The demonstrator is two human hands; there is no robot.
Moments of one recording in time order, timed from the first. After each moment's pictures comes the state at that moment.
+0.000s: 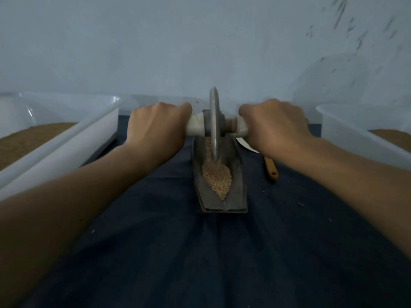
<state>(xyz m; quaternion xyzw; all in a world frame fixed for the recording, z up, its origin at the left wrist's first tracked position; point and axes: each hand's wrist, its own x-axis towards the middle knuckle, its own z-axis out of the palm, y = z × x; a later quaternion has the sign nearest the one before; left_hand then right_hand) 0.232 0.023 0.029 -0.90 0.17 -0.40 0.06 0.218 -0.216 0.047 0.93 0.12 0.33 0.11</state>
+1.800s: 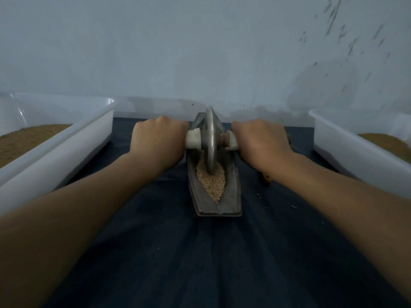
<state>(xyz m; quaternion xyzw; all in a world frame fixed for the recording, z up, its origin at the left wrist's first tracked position) 0.243 0.011 0.013 -0.93 0.13 -0.33 0.08 0.231 -0.211 0.022 0.95 0.11 0.28 0.10</state>
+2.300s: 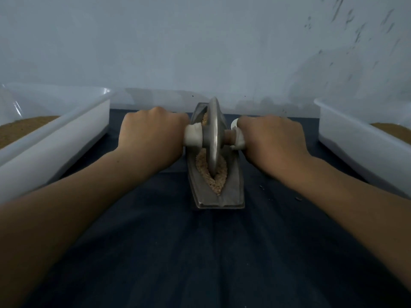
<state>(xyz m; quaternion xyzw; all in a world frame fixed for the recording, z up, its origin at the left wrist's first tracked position) 0.222 0.019 0.012 -0.91 0.15 -0.36 0.12 0.206 -0.218 0.009 0.93 0.10 0.33 0.11</state>
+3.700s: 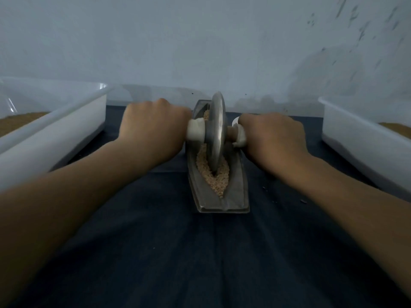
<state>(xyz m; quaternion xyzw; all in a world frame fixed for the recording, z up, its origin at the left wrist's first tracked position) 0.234 0.016 0.018 -0.91 0.17 -0.36 0.13 0.213 -0.213 0.009 0.94 0.07 0.33 0.10</state>
